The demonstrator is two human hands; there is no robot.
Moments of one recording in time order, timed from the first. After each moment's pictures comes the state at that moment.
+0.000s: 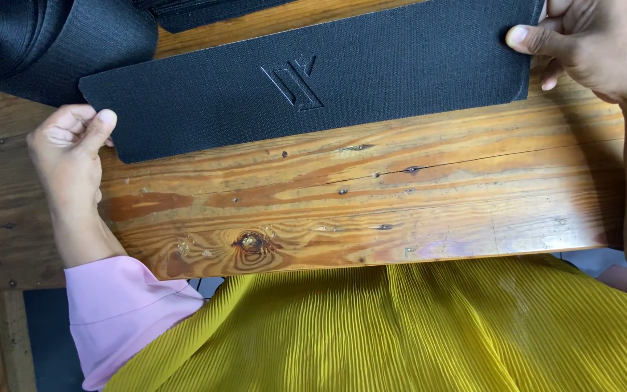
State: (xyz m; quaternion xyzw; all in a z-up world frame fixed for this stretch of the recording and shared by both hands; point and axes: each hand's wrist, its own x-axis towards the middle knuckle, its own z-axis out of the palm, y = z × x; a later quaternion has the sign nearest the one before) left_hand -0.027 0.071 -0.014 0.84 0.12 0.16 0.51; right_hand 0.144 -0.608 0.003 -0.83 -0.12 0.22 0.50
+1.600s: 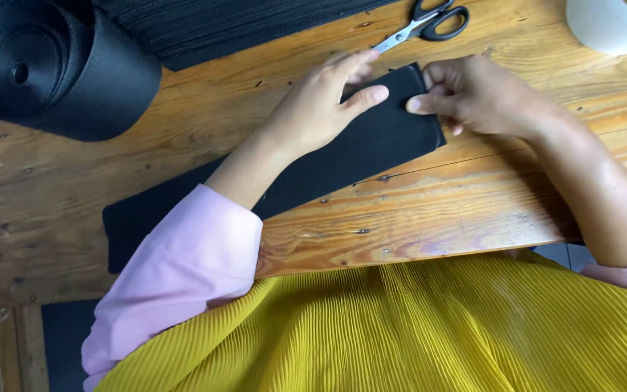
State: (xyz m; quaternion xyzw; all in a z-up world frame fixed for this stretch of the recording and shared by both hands) left_hand 0.085 -0.272 0.063 0.87 -0.27 -0.06 0.42; right_hand 0.101 -0.536 0.057 -0.83 -0.13 0.30 0.45
